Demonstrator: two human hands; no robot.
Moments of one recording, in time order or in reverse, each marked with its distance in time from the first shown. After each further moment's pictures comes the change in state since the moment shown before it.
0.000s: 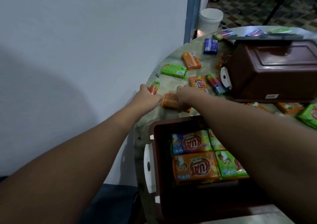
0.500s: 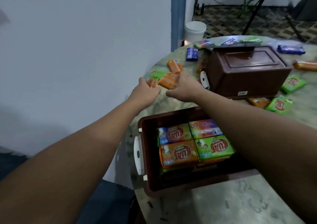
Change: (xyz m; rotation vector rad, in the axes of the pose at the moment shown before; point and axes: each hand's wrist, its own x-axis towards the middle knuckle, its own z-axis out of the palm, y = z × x) left_hand -0.049 0.053 0.006 0.095 0.047 0.148; right_hand -0.085 0.042 -0.030 0.537 0.361 0.020
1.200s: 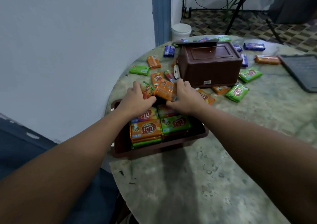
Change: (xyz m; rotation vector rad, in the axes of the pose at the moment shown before) left_hand -0.108 0.018 0.062 0.239 0.009 0.191; right_hand -0.136 0.094 -0.030 -0.107 0.056 -0.141
